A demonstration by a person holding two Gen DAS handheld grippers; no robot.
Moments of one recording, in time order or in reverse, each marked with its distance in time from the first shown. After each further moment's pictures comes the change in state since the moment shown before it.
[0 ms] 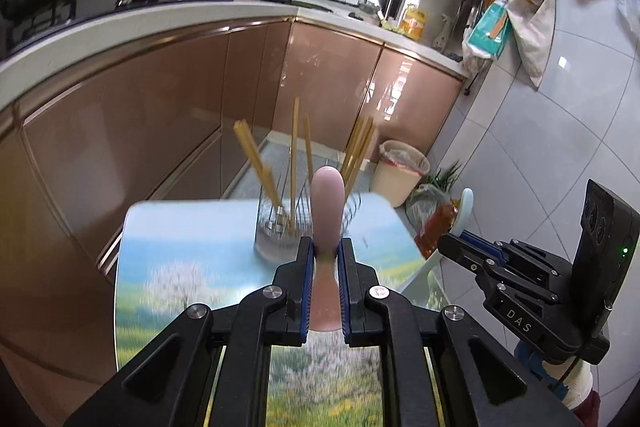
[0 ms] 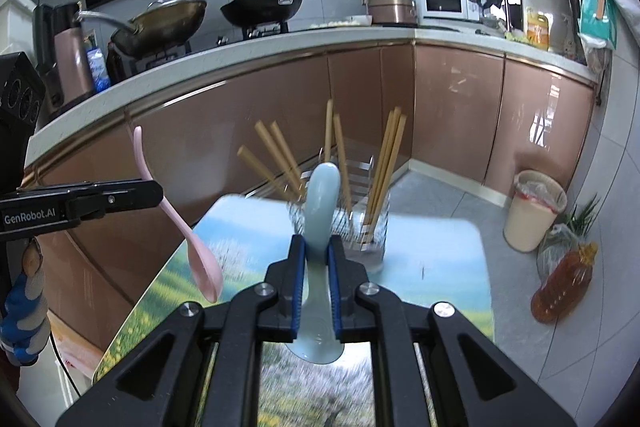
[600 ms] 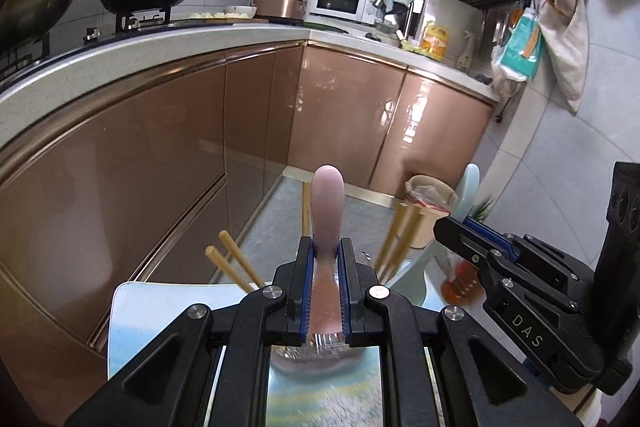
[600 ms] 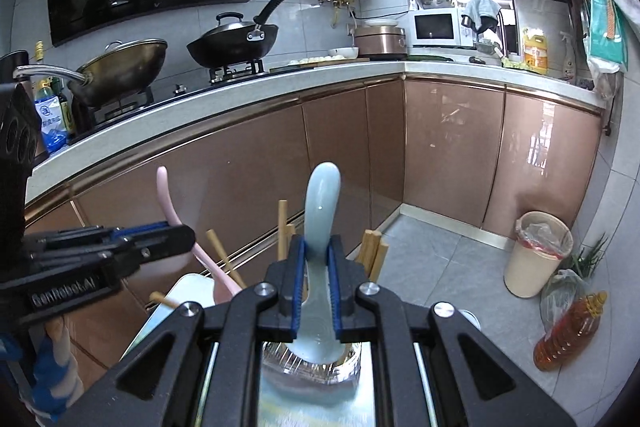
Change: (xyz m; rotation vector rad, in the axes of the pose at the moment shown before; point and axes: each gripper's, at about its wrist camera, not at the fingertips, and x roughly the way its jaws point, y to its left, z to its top) left arm 0.108 0.003 0.074 0.014 -0.075 0.086; right arm 0.104 -0.048 0.084 0.028 -0.102 -0.020
